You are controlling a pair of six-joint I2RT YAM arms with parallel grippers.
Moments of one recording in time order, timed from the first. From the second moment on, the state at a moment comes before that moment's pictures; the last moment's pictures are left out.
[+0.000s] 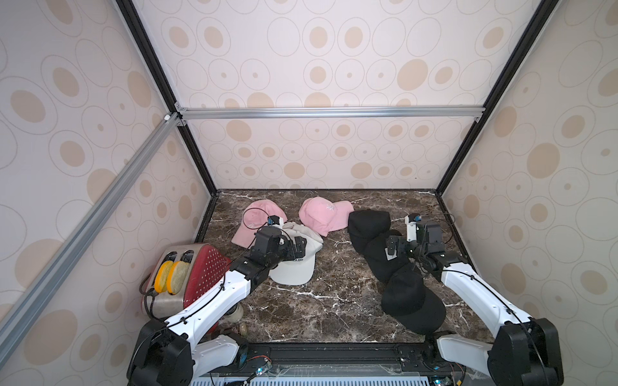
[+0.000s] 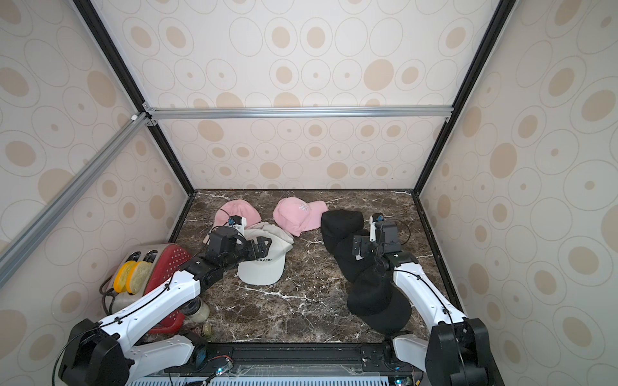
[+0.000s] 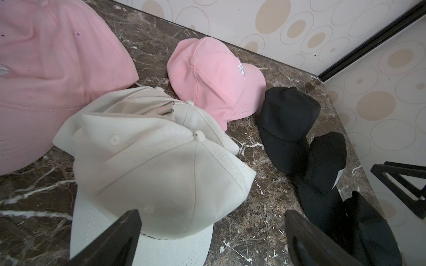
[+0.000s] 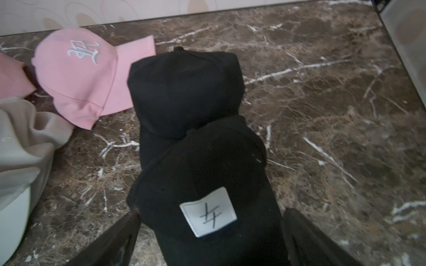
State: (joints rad) left arm -0.48 1.18 0.76 -0.17 0.01 -0.52; right arm 0.21 1.20 0.77 -0.32 -0.01 0.16
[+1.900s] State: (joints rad) left arm -0.50 1.19 0.73 -0.13 0.09 -0.45; right arm 0.12 1.53 0.87 -0.29 -0.27 0.22
